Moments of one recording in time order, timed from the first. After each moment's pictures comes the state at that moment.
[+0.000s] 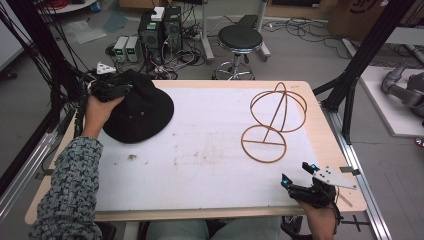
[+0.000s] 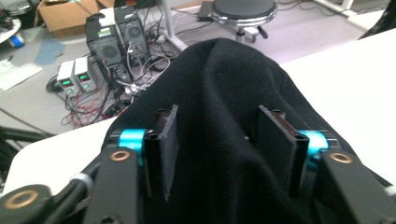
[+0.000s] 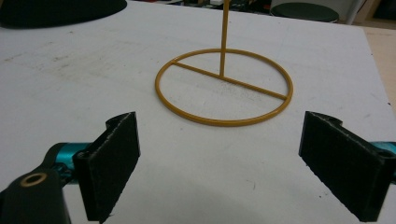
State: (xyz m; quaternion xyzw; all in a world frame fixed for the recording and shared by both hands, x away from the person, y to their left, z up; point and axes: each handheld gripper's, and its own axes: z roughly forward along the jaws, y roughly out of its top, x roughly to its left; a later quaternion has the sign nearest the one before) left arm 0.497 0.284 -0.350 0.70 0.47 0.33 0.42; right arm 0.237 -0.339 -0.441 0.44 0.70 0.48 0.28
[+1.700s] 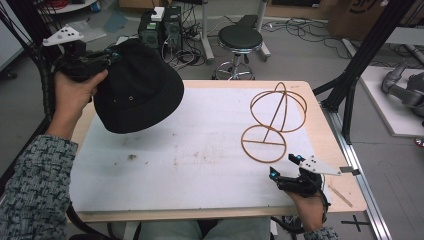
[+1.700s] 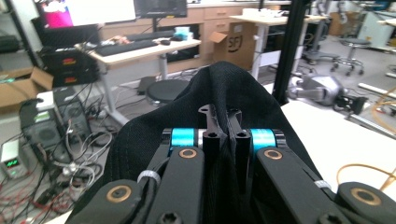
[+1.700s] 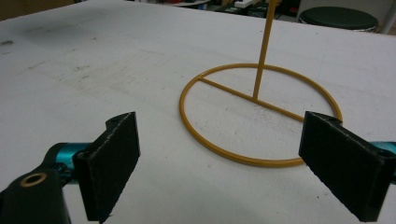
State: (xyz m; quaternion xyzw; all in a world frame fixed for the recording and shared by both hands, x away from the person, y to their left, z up) left arm 0.409 0.265 -0.200 0.68 0.35 0.30 0.57; right arm 0.267 -0.314 -0.439 0.40 0.72 0.50 0.25
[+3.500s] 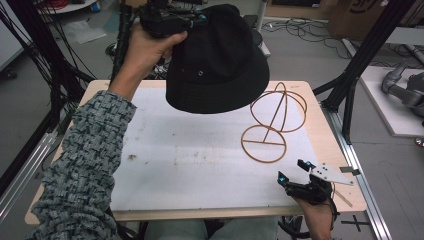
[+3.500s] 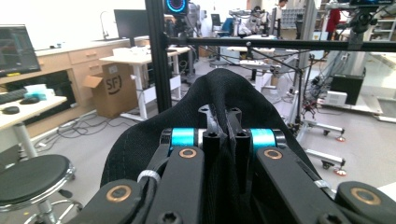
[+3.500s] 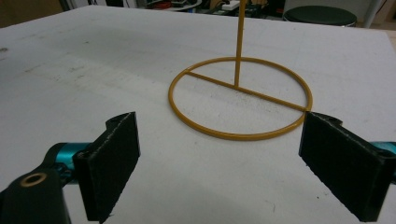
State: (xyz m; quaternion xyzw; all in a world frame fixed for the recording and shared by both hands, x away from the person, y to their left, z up) left arm 0.445 0.088 -0.114 0.72 0.14 0.15 0.67; right arm 0.246 -0.334 -0.440 0.43 0.70 0.51 0.27
